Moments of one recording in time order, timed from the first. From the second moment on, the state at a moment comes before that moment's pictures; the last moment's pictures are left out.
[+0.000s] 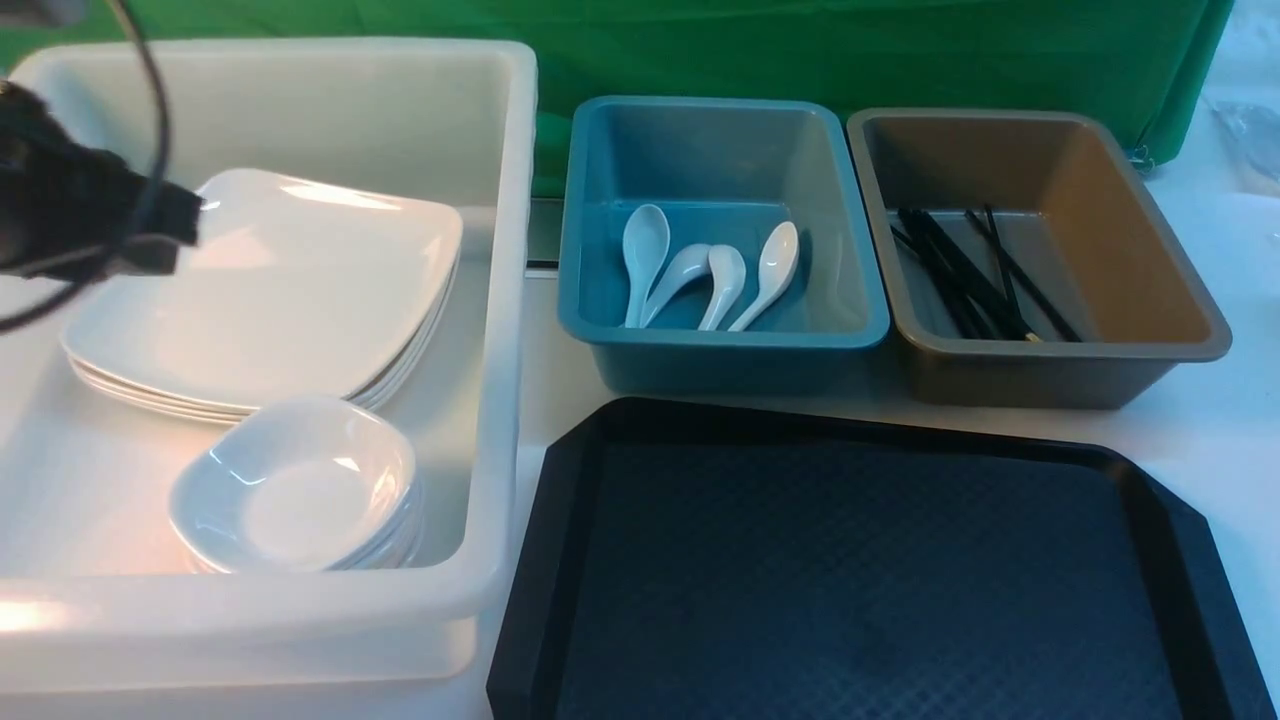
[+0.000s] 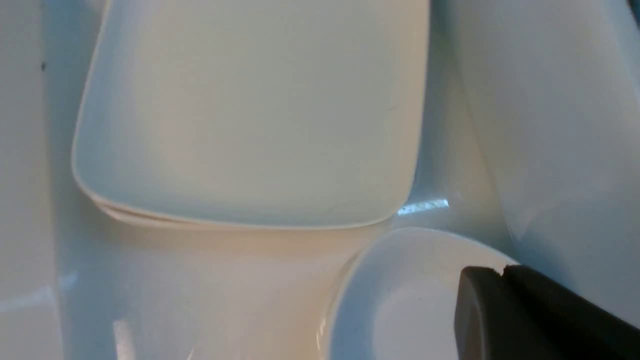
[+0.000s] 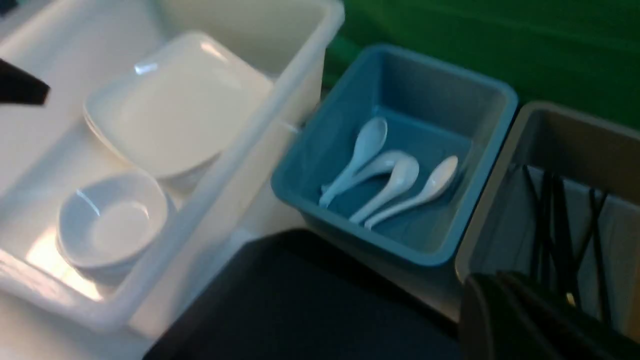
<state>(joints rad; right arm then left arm) 0.40 0.88 -1.32 0.14 0.81 -0.06 -0.03 1.30 -1.19 -0.17 0.87 0.31</state>
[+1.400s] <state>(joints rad) 0.40 0.26 -0.50 0.12 -0.03 -0.04 -0.37 0.33 -0.62 -0.02 0.57 -0.08</state>
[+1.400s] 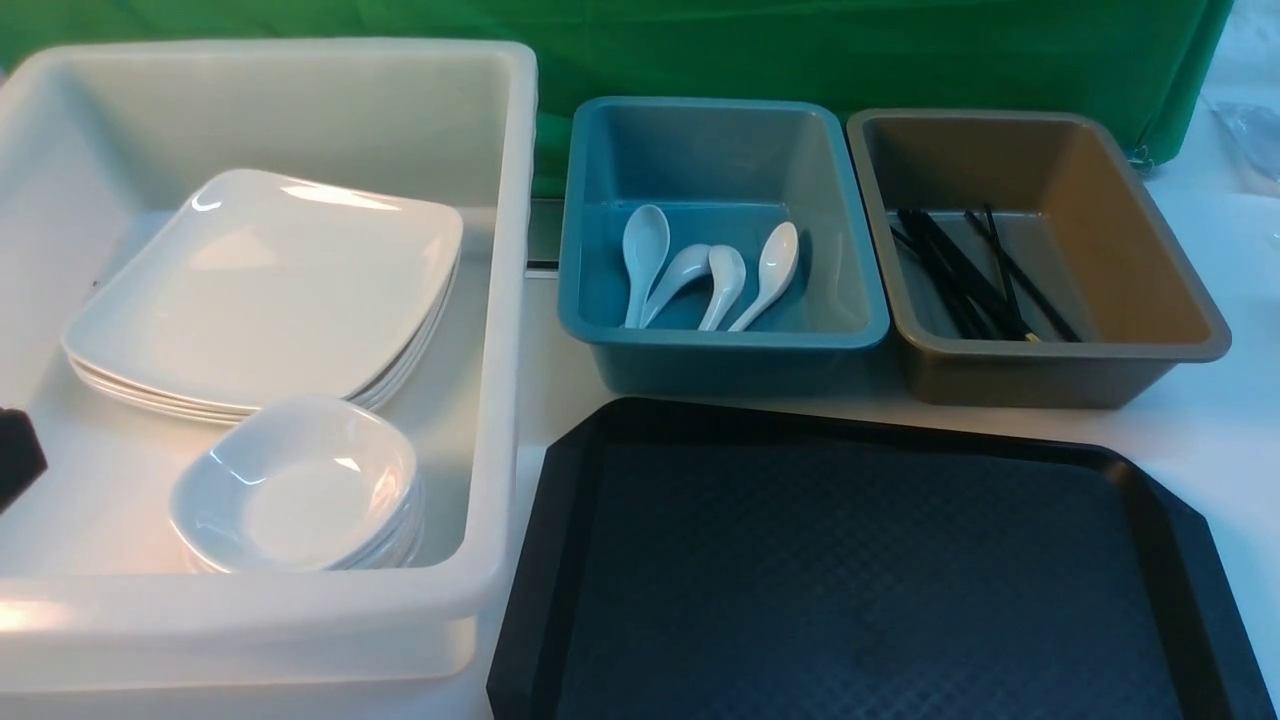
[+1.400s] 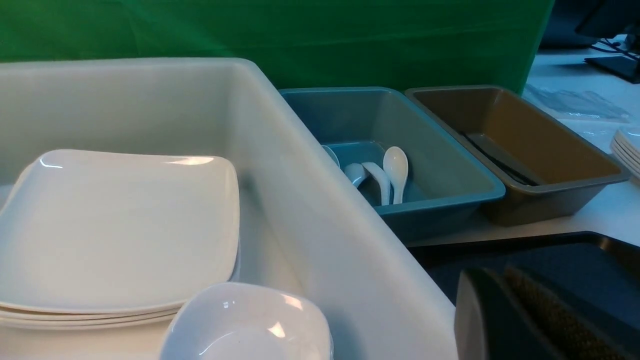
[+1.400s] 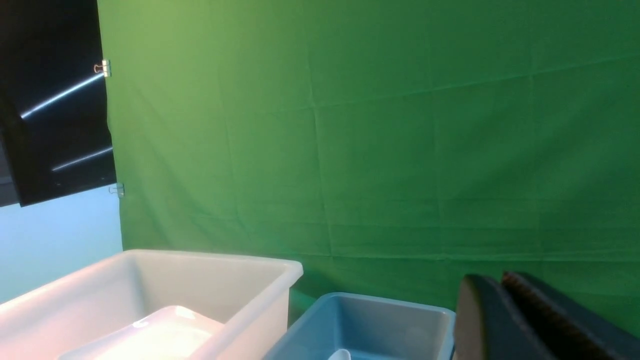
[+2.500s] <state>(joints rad) 0.40 0.26 -0.50 0.12 -0.03 -0.04 0.02 0.00 0.00 -0.03 0.19 0.12</state>
